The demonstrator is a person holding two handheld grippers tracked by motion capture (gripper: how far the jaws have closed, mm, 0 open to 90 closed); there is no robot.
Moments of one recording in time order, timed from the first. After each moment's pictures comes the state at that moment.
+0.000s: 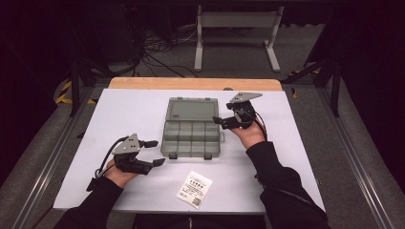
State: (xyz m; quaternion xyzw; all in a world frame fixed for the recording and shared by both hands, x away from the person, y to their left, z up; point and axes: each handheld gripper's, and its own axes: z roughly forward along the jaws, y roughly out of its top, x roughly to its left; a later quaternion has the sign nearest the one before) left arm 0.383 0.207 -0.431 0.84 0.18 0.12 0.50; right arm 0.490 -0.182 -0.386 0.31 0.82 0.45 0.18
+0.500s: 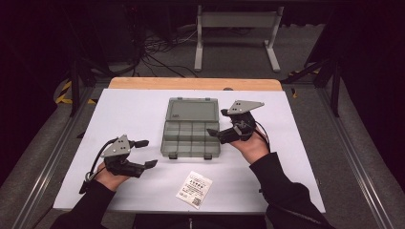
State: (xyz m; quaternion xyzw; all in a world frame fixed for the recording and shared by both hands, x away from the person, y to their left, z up) left arm 0.371 0.227 -0.424 0.83 0.20 0.13 0.50; right arm 0.436 -0.165 -0.361 0.24 0.83 0.48 0.17
